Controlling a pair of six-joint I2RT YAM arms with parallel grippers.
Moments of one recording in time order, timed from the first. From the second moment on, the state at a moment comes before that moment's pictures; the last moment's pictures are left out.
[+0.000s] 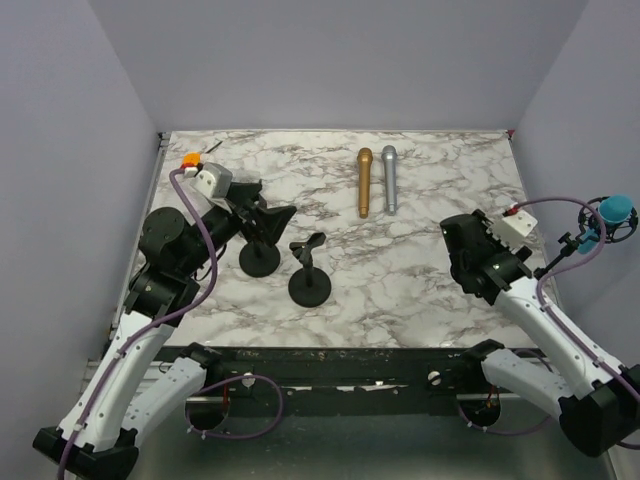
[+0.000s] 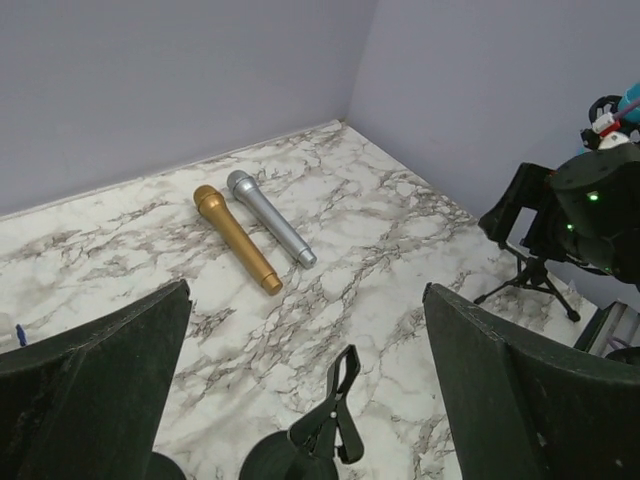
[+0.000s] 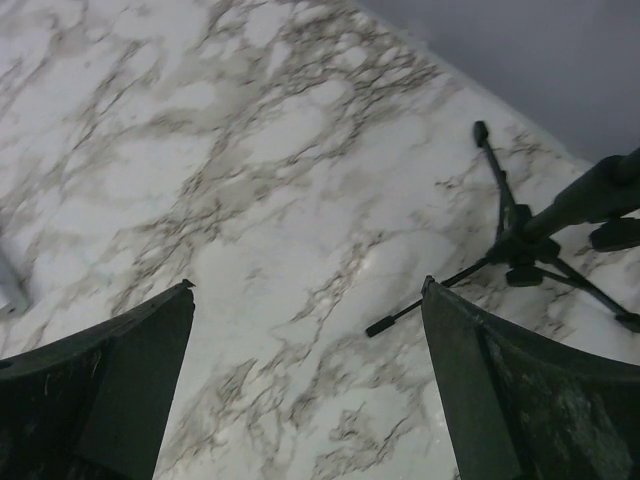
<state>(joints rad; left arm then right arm) -0.41 0.77 0.95 -0.09 0.35 -0.26 0.45 0.93 0.78 -0.72 0.98 0.90</state>
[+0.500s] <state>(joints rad) -0.62 0.65 0.92 -0.09 0.23 -0.12 0.25 1.16 0.83 -0.92 1.30 1.14</state>
